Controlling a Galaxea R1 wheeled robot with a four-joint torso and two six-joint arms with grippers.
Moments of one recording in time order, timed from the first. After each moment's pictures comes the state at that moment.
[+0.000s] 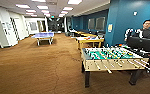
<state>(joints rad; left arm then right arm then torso) 1.56 2.92 -2.61 0.30 -0.15 -0.26 -1.56 2.92 -2.54 -0.17 0.13 0.10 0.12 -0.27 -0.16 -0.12</state>
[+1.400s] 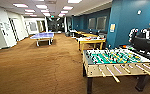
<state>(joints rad) 1.54 2.91 -2.62 0.30 -0.15 -0.26 -1.55 2.92 -2.54 -0.18 0.14 0.10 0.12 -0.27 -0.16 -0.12</state>
